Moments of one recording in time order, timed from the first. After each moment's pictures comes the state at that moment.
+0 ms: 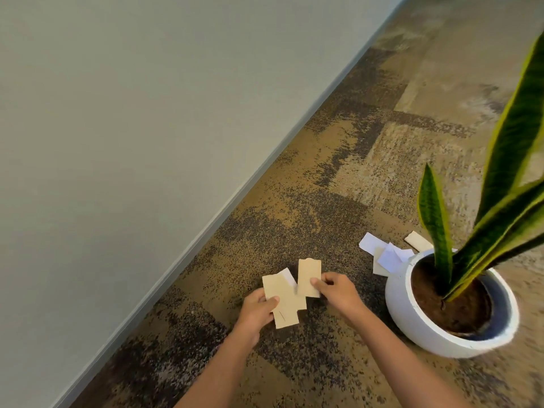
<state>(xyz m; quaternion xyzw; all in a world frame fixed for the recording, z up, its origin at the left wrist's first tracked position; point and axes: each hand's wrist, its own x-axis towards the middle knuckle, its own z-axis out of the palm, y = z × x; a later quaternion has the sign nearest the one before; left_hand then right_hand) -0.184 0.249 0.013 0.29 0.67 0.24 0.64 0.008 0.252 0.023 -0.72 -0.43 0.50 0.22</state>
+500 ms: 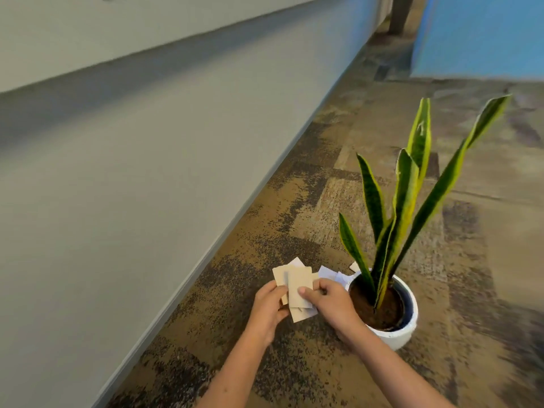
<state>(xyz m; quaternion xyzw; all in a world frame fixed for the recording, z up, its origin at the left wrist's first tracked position) -0.098 0.229 0.171 0.36 0.52 0.32 0.71 0.039 0.186 0.184 -0.70 -0.39 0.45 0.40</state>
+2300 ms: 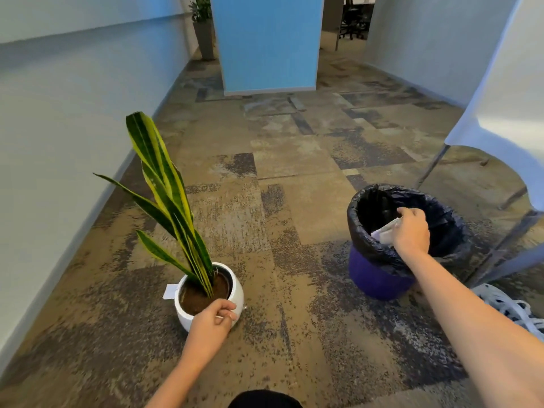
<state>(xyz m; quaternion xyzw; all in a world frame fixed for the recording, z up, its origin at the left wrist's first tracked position) 0.075 0.071 0.194 0.78 0.41 0.08 0.46 0.442 -0.137 0.253 -0.95 -0.10 -0.06 0.28</state>
